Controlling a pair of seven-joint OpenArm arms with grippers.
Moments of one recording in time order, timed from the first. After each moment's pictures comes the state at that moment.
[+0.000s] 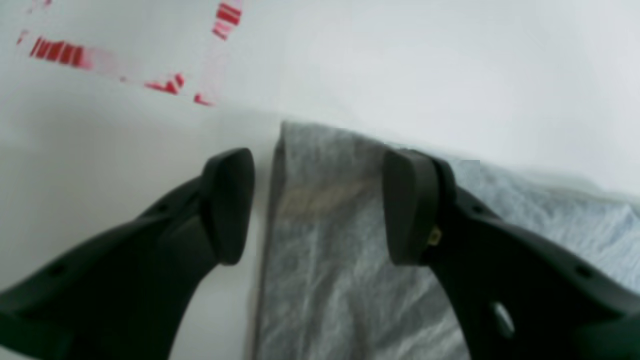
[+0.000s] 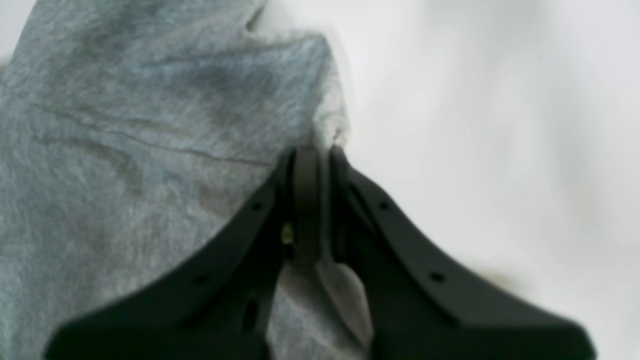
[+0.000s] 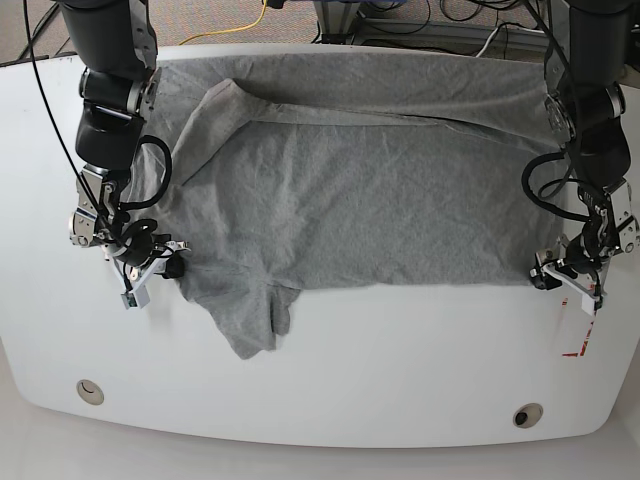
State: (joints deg) left arm -33.1 -23.8 -20.6 31.4 -11.2 -26.9 32.1; right arm 26.6 17.7 16.8 40.7 10.8 40.3 -32.3
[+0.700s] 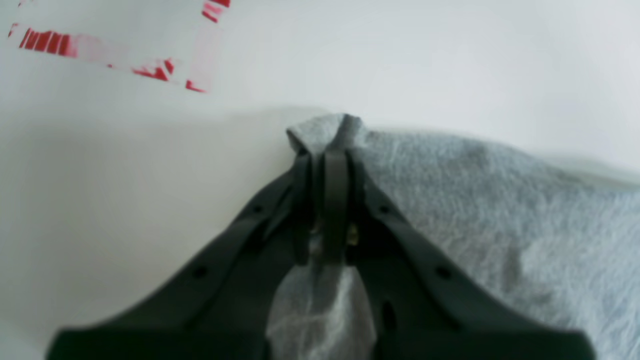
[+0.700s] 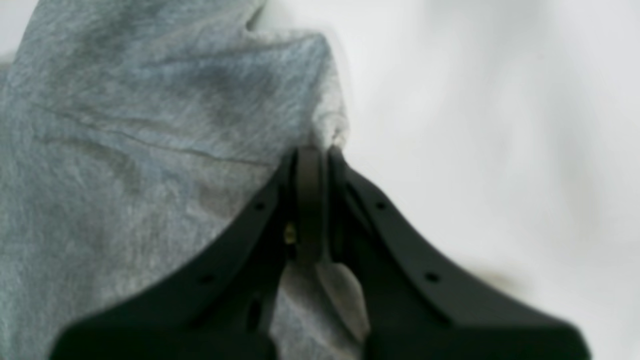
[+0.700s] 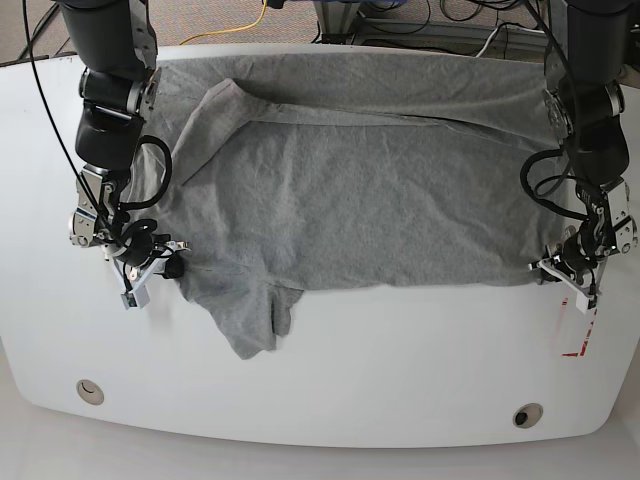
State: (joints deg) left arm -32.0 -23.6 -18.8 34.1 -10.9 -26.9 33.8; right arm 26.7 17.7 16.8 40.7 10.8 40.3 -32.3
